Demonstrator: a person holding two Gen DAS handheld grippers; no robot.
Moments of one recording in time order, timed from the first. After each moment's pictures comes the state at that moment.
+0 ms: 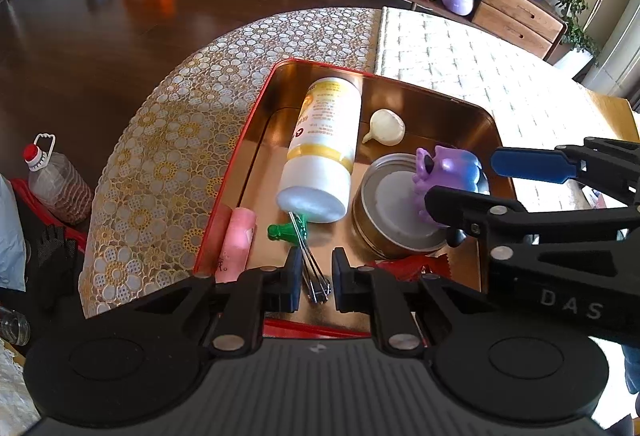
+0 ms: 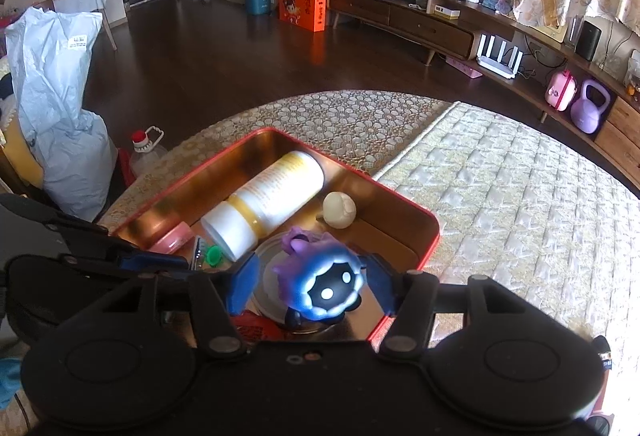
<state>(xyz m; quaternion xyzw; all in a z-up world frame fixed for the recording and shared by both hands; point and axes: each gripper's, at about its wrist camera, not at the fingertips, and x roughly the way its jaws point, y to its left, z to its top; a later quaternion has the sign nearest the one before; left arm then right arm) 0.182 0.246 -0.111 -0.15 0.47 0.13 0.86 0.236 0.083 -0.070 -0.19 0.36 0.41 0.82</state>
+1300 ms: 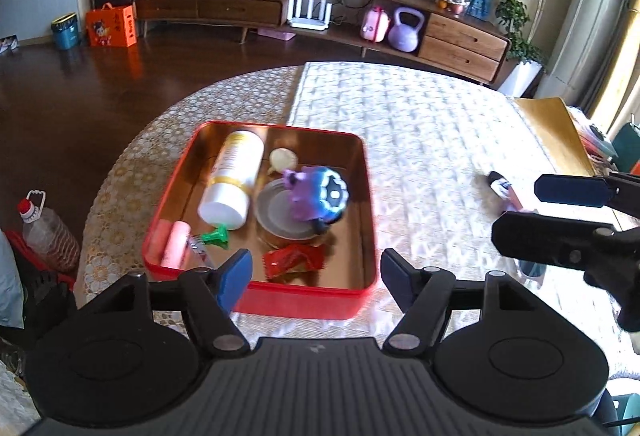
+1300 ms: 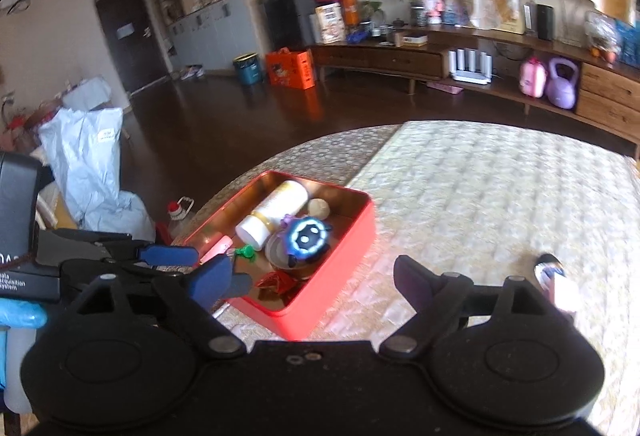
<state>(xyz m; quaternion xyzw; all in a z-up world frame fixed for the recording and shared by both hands) 0.131 0.158 -0.046 -0.10 0.40 0.09 0.91 0.186 -0.058 -0.008 -0.04 0.34 0.40 0.85</state>
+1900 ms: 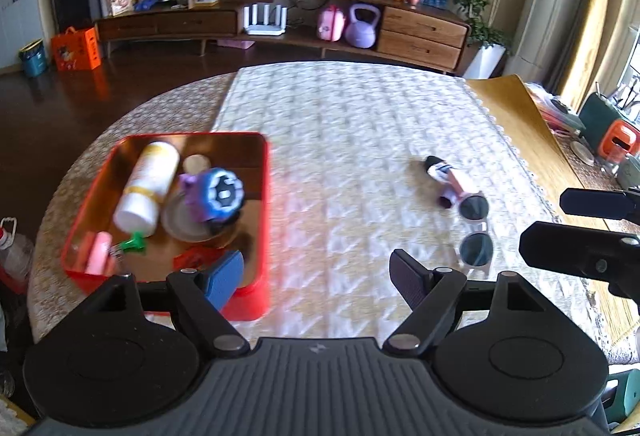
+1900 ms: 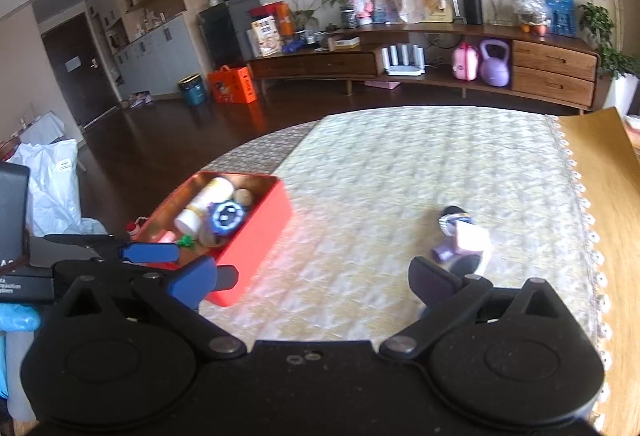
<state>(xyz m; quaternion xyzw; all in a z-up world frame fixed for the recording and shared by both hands) 0.148 0.079 -0.049 -0.07 0.39 0.04 0.92 0.185 -0.143 -0.018 0.00 0.34 0.33 0.88</state>
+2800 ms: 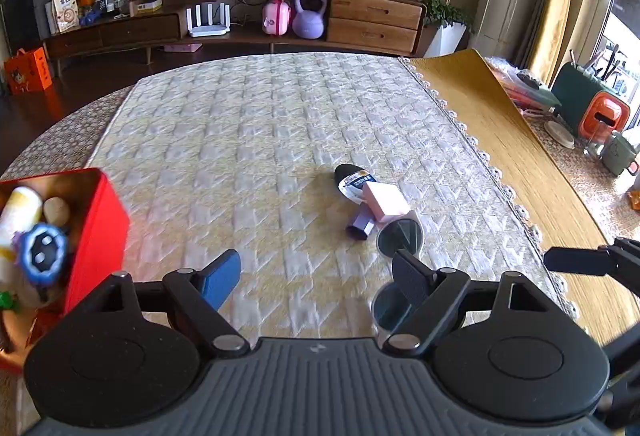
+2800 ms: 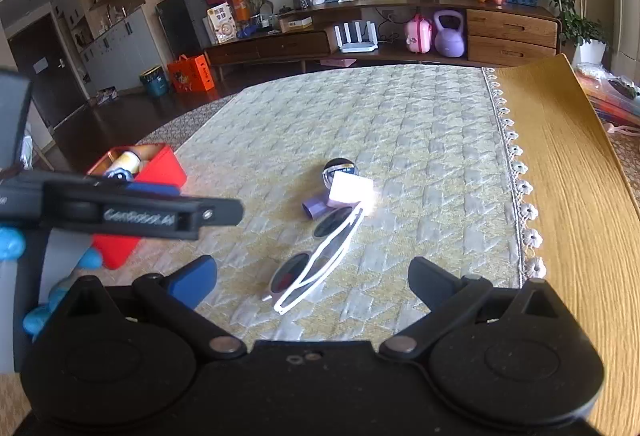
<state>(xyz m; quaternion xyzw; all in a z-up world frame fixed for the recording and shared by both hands) 0.249 -0.018 -0.089 -0.04 0.40 -0.01 0.92 0.233 -0.230 -0.085 0.00 0.37 0.30 0.88</state>
